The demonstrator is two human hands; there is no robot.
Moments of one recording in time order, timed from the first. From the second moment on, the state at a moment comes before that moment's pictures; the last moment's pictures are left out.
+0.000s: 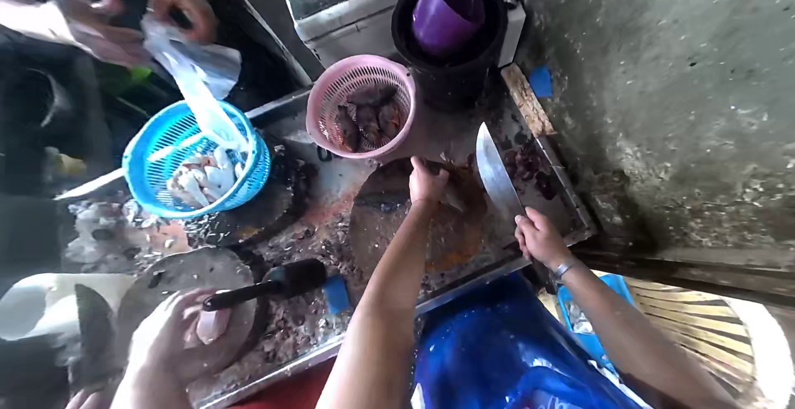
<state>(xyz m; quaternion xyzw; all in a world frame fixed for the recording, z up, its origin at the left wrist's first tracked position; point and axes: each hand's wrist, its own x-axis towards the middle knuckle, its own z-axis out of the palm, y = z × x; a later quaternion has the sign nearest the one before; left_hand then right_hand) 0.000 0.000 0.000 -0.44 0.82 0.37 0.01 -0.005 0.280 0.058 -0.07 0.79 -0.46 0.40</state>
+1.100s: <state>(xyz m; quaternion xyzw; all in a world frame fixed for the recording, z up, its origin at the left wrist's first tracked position) 0.072 0.039 -0.008 -0.36 0.83 0.43 0.01 0.033 0.249 0.031 -0.25 0.90 -0.19 0.30</state>
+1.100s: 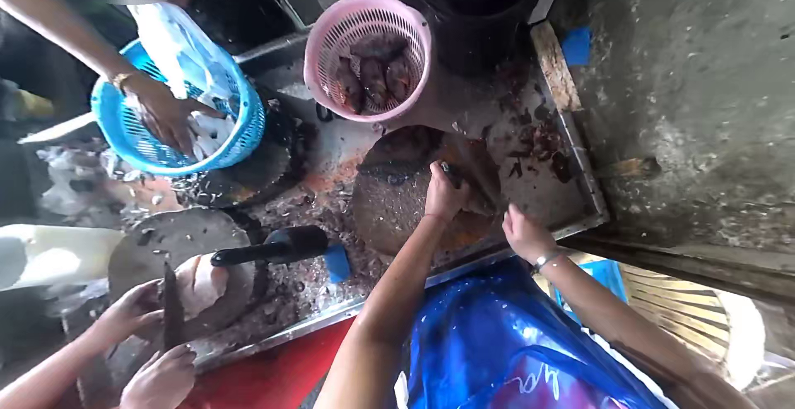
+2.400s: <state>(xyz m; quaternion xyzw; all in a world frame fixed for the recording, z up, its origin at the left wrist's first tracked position) 0.056 0.099 0.028 -0.42 0.83 0.29 0.22 0.012 0.289 0.090 -0.14 0.85 -0.45 0.24</state>
